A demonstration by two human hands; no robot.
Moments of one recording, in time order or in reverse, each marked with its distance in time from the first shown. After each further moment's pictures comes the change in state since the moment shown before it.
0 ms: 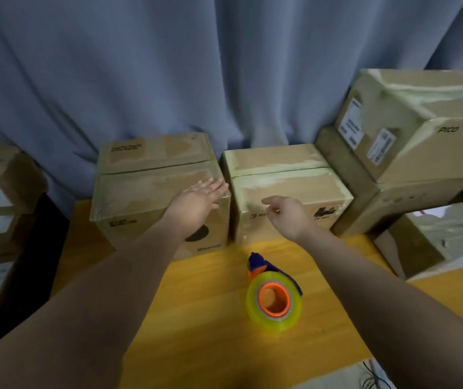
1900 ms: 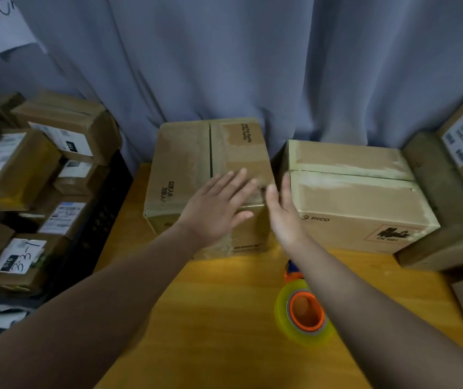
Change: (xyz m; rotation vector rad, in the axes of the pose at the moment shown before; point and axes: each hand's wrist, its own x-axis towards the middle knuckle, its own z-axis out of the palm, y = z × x) left_hand -0.067 0.002 -0.008 0.197 0.040 -0.163; right_hand 0.016 -0.055 0.076 0.626 -0.159 -0.156
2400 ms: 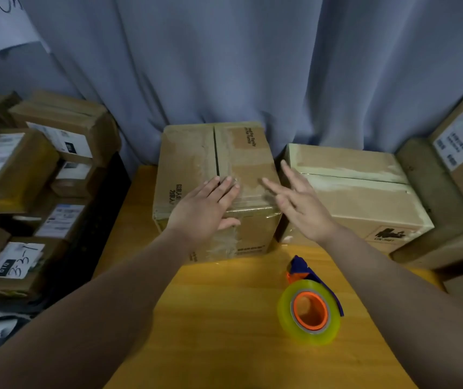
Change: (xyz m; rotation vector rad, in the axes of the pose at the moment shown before) left_hand -0.016 -0.028 0.004 0.092 -0.090 -0.058; right_hand 0.013 -0.008 -0.039 -0.805 -0.167 -0.433
